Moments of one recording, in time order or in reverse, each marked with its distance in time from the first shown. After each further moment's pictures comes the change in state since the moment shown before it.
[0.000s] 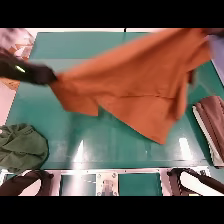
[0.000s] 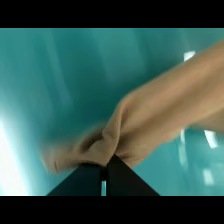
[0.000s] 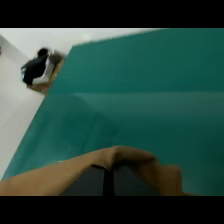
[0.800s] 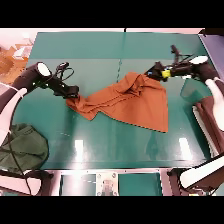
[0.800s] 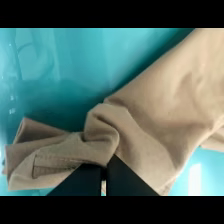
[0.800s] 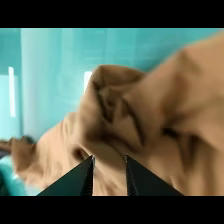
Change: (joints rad) left arm 0.000 -0.531 0.039 -0.049 0.219 0.064; right arm 0.041 -0.571 0.035 -0.003 0.075 -0.018
